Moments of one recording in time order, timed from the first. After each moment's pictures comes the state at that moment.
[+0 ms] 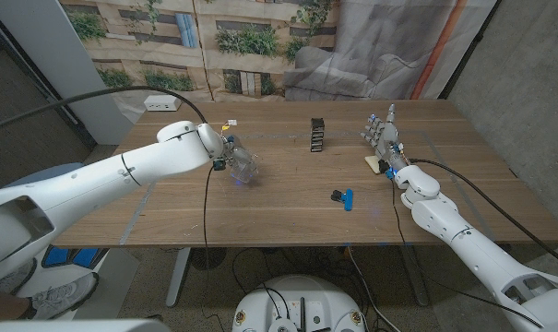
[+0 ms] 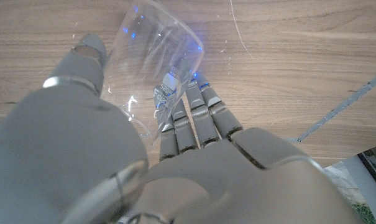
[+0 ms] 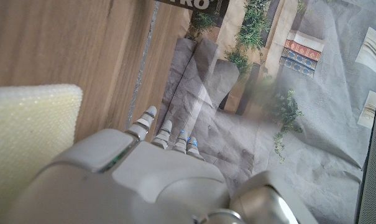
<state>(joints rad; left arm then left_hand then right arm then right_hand) 0.32 0.93 1.00 -2.12 -0.11 1.18 -0.14 0.96 -0.10 0.45 -0.17 0.28 0.51 0.05 0.77 0.24 0.71 0.00 0.55 0.49 0.78 0.01 0.45 0.34 0.58 -0.05 0.27 0.18 -0.84 -0.51 -0.37 -1.30 0.65 0.29 0.03 -0.03 0.07 -0.27 0.19 0.33 -0.14 -0.05 0.22 0.34 -0.13 -0.10 0.22 0.41 -0.12 -0.03 0.25 0.55 0.04 0.10 0.25 0.20</state>
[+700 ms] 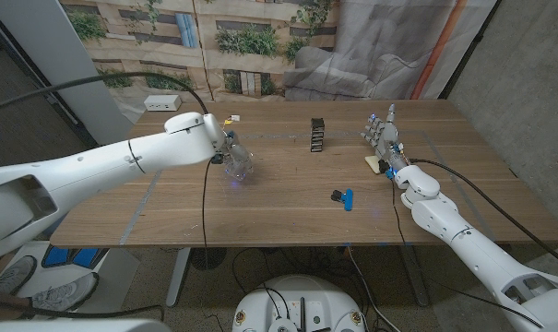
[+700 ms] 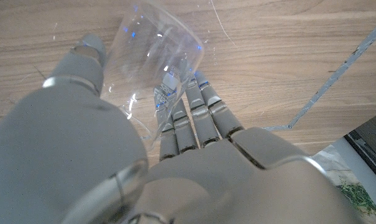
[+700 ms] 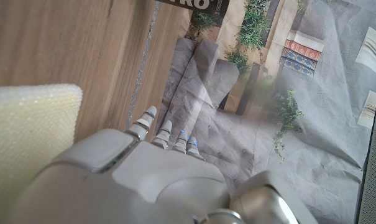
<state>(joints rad) 0.18 0.92 1.13 -2.10 -0.04 1.24 -0.26 0.96 -0.10 0.45 -0.17 0.28 0.51 0.06 0.77 0.23 0.71 0.00 0.55 0.49 0.79 0.02 0.44 0.34 0.59 -0.05 0.27 0.18 -0.84 -0.51 -0.37 -1.30 0.65 0.29 0.03 -0.03 0.07 -0.27 0.19 0.33 -0.14 -0.05 0.22 0.34 -0.13 -0.10 0.22 0.41 -0.12 -0.03 0.25 0.55 0.04 0.10 0.25 0.20</state>
